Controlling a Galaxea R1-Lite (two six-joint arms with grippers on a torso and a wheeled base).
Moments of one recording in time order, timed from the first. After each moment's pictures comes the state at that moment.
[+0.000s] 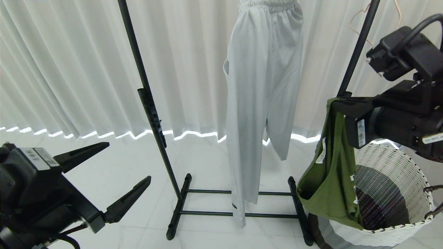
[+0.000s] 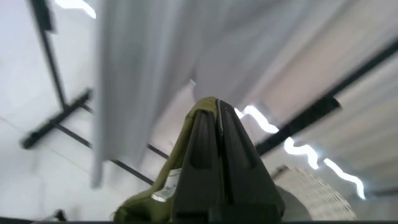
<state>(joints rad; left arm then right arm) -0.33 1.13 -0.22 -0.91 -0.19 0.46 0.86 1.36 -1.03 -0.22 -0.46 -0.27</state>
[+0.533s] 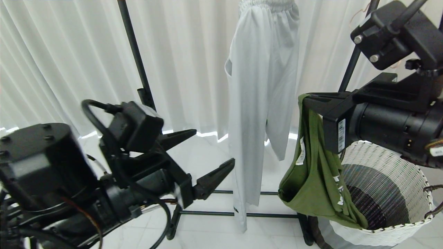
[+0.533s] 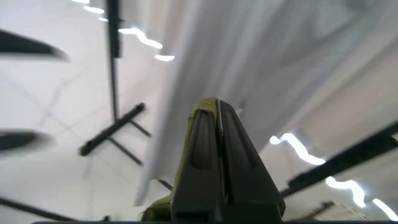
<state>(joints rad) -0.72 1.46 -0.53 -0.91 -0.10 0.14 1.05 1.41 -1.11 -0.22 -0.46 -0.23</state>
